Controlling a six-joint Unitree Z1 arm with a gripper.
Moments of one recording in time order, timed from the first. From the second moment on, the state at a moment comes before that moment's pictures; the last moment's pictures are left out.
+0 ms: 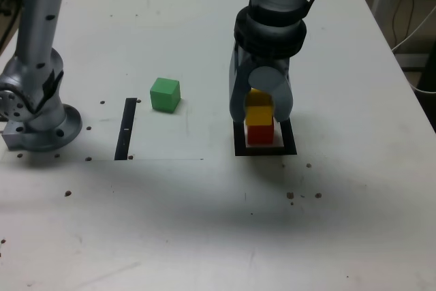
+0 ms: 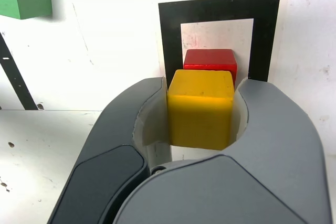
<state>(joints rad) -0.16 2.02 -1.61 1.30 0.08 -0.12</state>
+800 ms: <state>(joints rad) -0.15 2.03 -1.61 1.29 0.07 -0.10</state>
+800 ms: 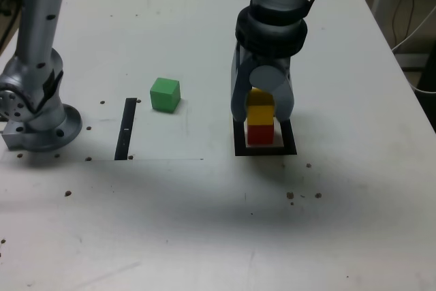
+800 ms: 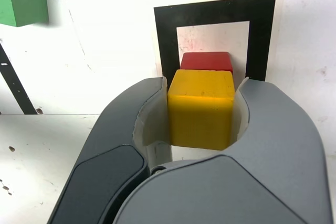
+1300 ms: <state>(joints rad) -0.14 2.03 -1.59 1.28 0.06 -0.09</state>
